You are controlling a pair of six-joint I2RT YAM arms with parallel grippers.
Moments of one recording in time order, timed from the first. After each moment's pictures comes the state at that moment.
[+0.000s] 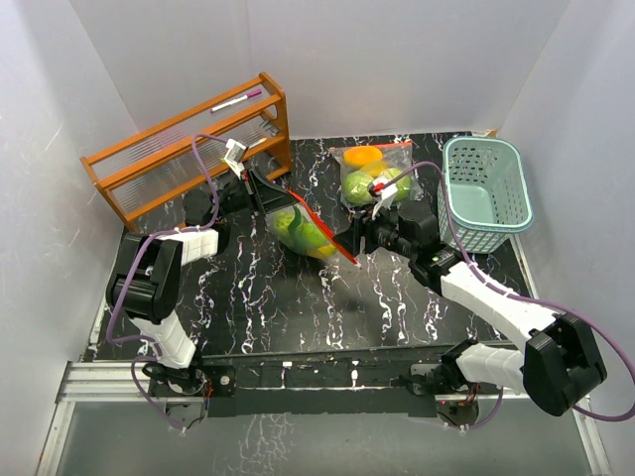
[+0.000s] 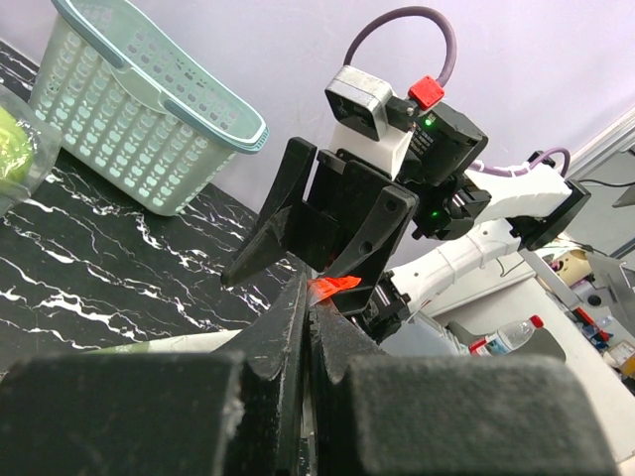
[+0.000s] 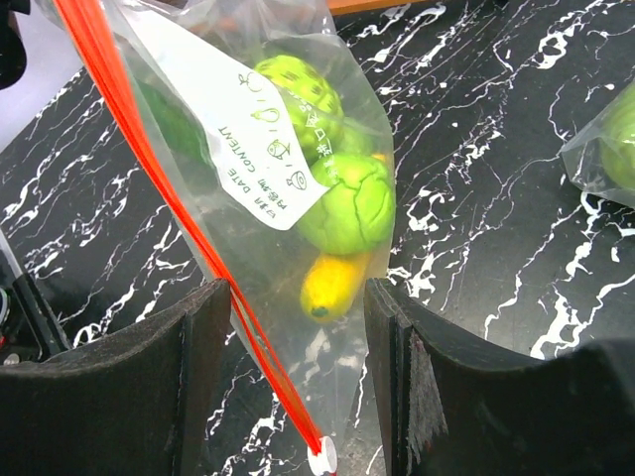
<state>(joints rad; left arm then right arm) -0.23 1.74 0.86 1.49 1.09 -1.30 0.53 1.17 0.72 0.17 -0.35 0.23</state>
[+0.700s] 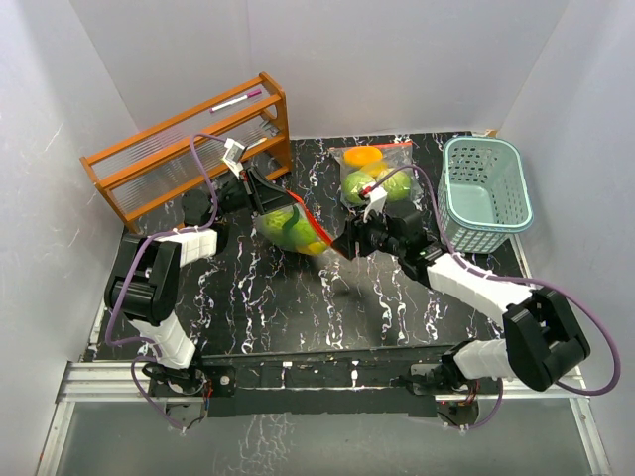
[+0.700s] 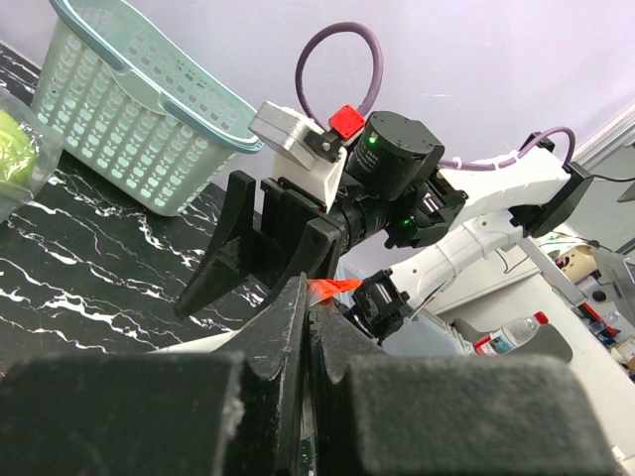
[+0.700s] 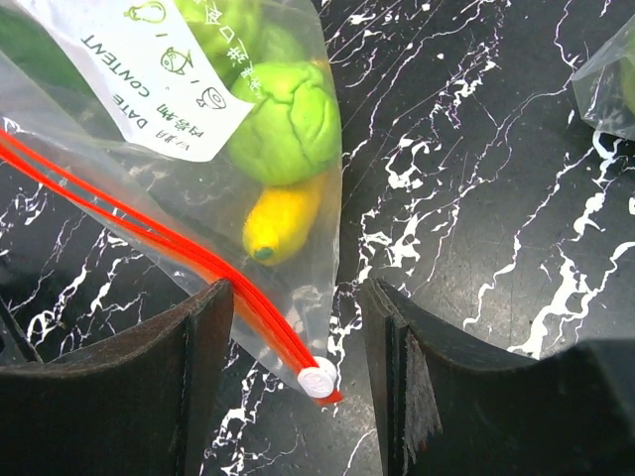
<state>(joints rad) -0.23 1.72 0.85 1.48 1.10 -1.28 0.53 1.30 0.72 0.18 -0.32 0.21</state>
